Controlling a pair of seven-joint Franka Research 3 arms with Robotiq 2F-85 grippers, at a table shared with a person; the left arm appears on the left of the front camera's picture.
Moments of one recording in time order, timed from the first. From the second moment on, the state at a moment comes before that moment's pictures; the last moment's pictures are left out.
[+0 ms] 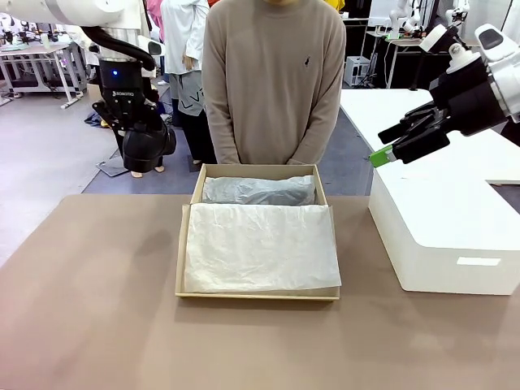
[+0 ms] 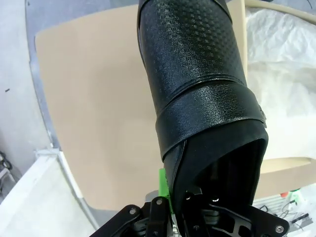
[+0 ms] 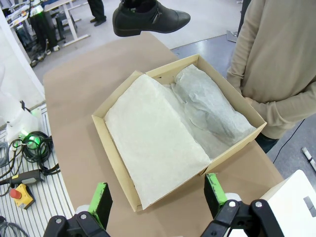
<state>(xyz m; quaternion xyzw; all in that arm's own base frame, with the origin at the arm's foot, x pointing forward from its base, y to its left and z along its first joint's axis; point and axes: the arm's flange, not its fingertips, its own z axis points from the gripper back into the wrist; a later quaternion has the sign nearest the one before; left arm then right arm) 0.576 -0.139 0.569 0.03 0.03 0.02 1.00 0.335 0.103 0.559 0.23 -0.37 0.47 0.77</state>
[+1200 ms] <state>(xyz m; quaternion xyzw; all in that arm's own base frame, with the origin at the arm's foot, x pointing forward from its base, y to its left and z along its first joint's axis) 0.540 -0.279 0.581 0.05 0.00 0.34 0.94 0.335 0.103 0.559 0.23 -0.37 0.47 0.77</state>
